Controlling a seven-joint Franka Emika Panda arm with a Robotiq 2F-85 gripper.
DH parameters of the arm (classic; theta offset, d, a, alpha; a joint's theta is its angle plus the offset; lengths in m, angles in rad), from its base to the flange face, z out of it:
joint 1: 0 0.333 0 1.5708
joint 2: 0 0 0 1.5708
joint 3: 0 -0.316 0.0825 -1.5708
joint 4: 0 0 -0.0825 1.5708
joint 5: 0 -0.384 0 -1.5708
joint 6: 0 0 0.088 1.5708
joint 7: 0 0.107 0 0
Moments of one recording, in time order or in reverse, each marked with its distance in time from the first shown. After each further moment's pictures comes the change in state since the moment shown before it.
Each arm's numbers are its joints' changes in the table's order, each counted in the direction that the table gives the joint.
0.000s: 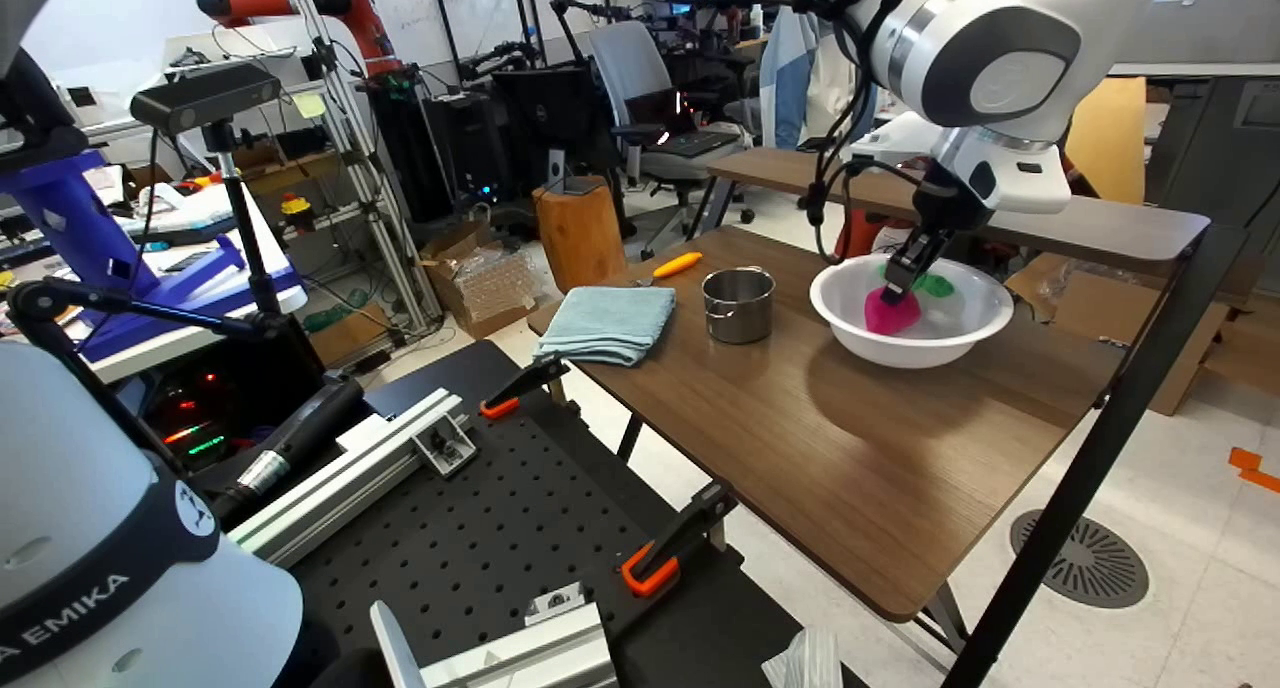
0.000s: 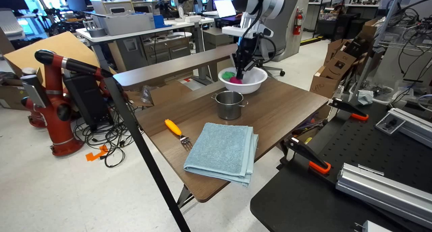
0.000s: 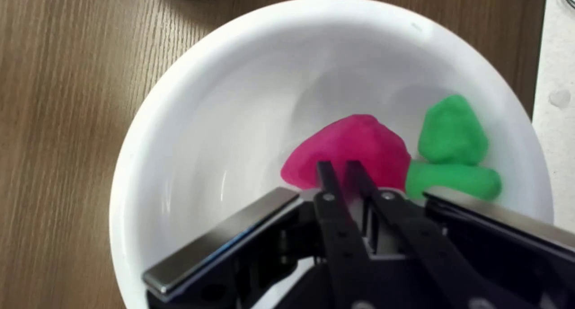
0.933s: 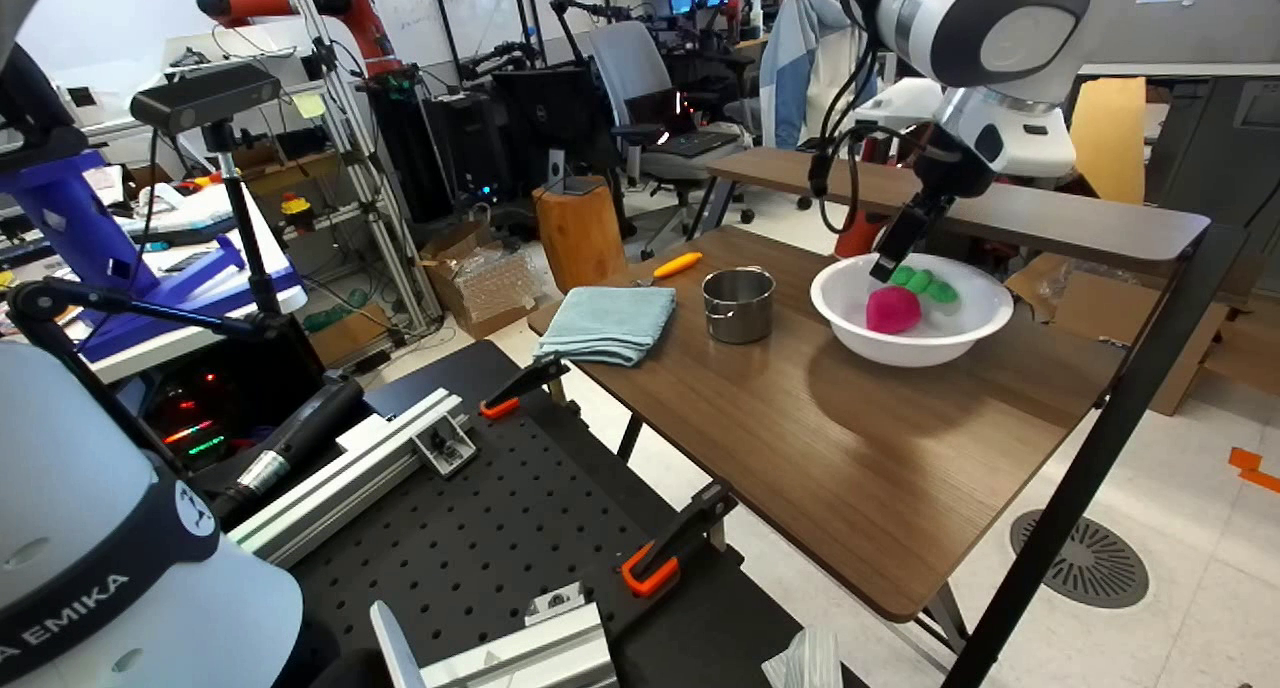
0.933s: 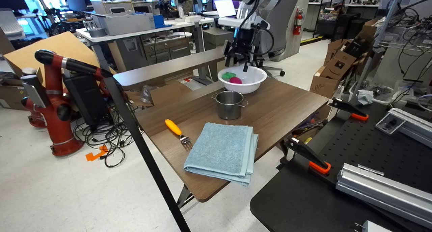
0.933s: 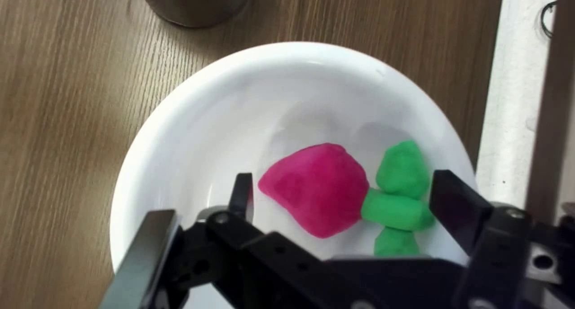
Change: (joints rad) arm -0.003 0.021 -0.018 0.045 -0.001 -0.061 -0.022
